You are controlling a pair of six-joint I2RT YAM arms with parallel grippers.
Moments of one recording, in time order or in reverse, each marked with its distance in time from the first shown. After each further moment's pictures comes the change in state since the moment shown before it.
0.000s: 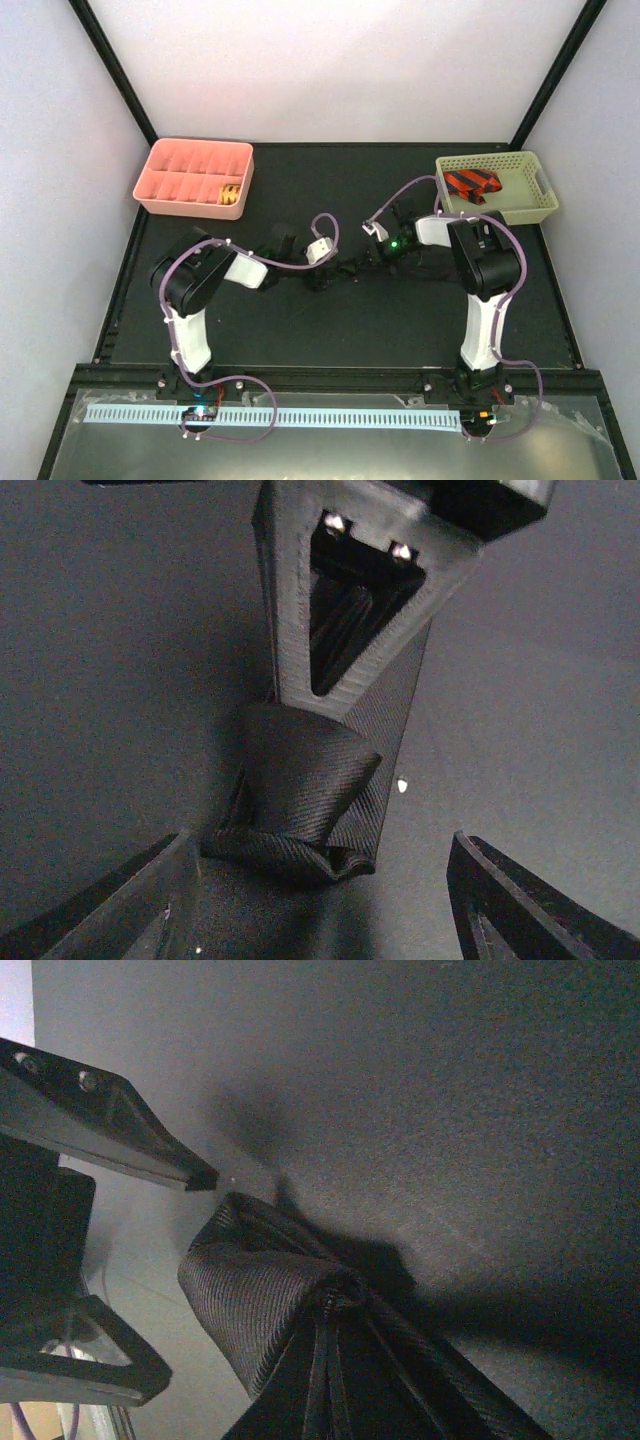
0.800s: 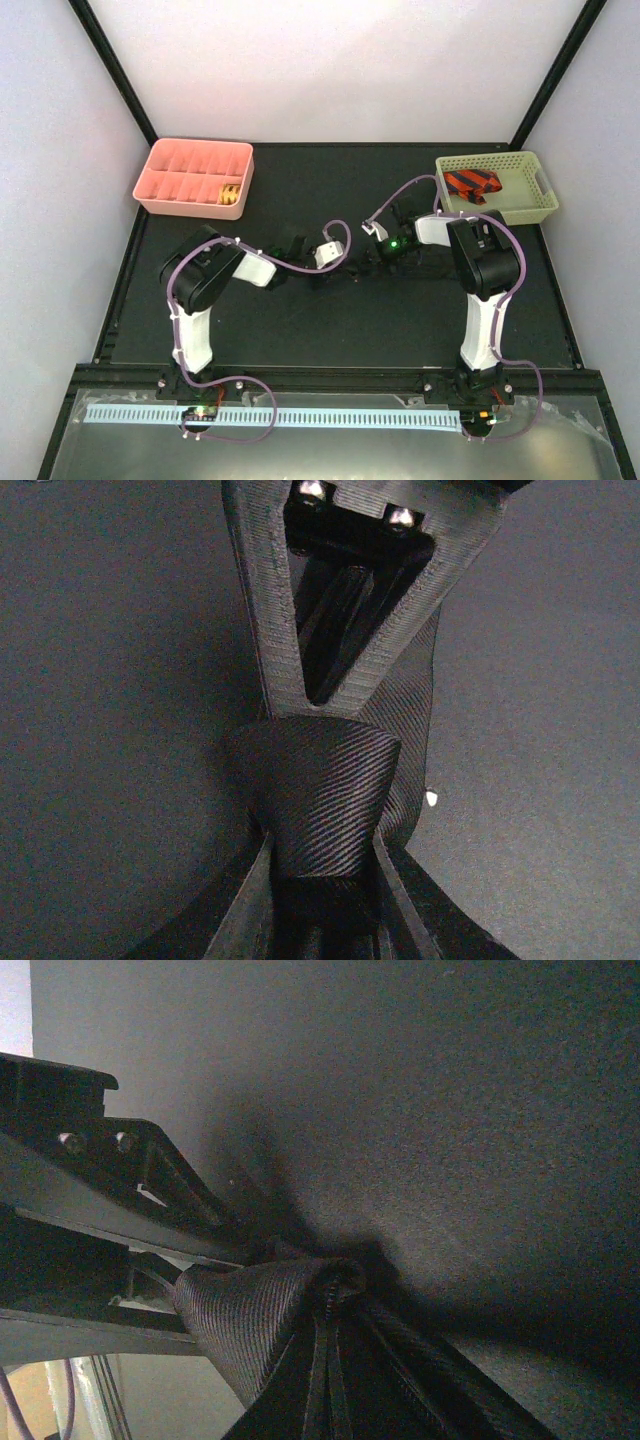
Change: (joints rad) left arm -0.044 0.076 0.059 -0.013 -0.053 0.117; right arm 0.001 0.013 0.016 -0.012 0.001 -0.018
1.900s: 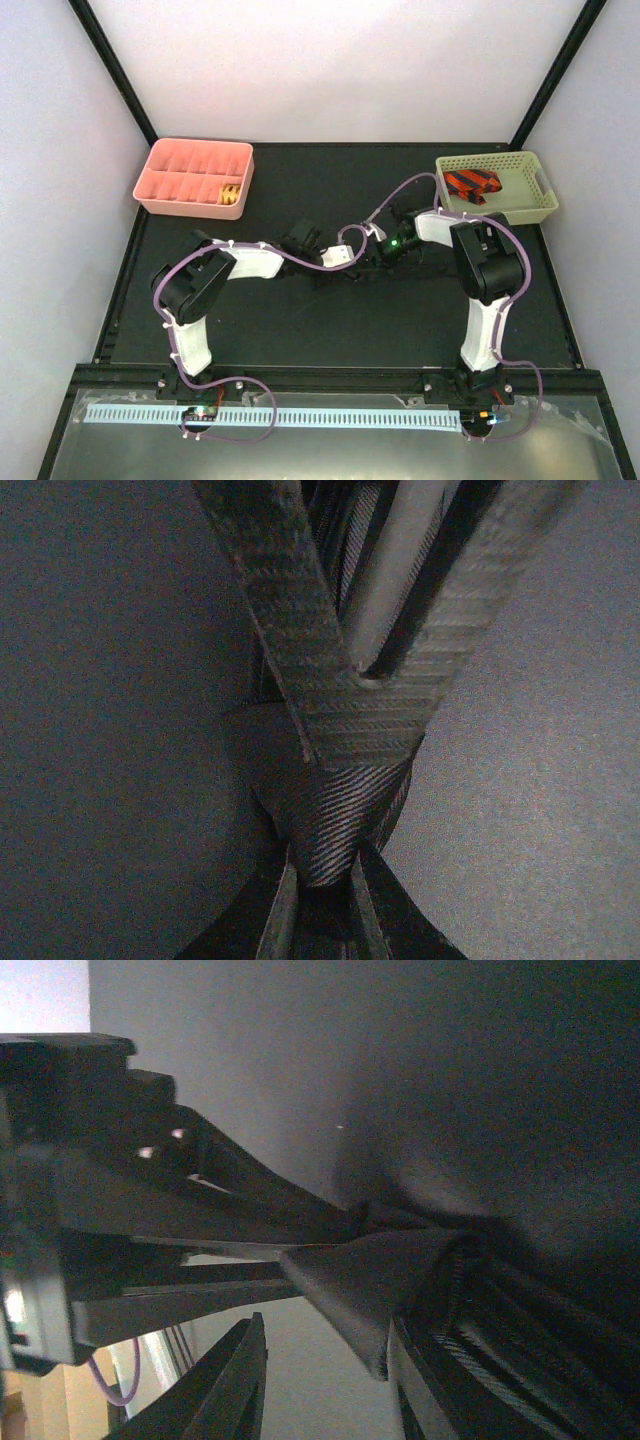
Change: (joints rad) left arm -0.074 -0.095 0.161 -0.514 -0.201 0.174; right arm 0.010 -0.053 0.035 -0.170 -0.074 -0.030
